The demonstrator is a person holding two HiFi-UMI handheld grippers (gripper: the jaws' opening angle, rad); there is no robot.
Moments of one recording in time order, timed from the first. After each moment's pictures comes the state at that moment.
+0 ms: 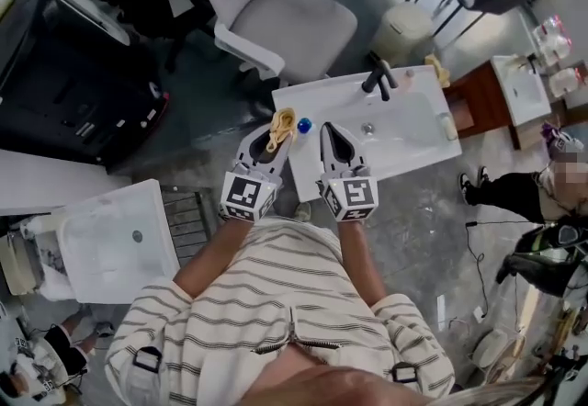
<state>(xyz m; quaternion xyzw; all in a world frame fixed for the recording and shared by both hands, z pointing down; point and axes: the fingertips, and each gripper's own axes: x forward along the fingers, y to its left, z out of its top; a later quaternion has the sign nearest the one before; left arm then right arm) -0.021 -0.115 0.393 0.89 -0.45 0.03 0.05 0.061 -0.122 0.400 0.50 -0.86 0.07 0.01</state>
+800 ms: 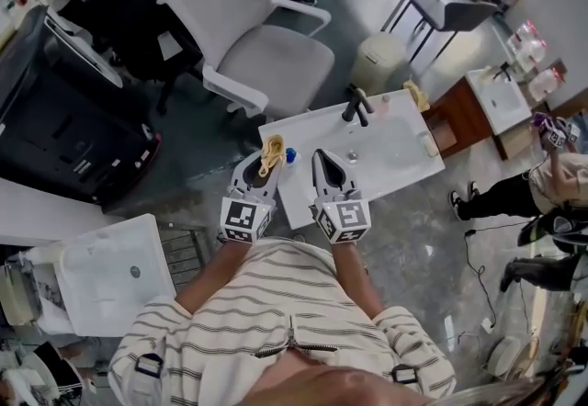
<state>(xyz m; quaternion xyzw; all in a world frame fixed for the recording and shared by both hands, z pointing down) -0.014 -0.111 0.377 0.89 -0.46 0.02 0.02 0.078 -0.107 0.370 0.52 -0.85 0.06 -0.02</state>
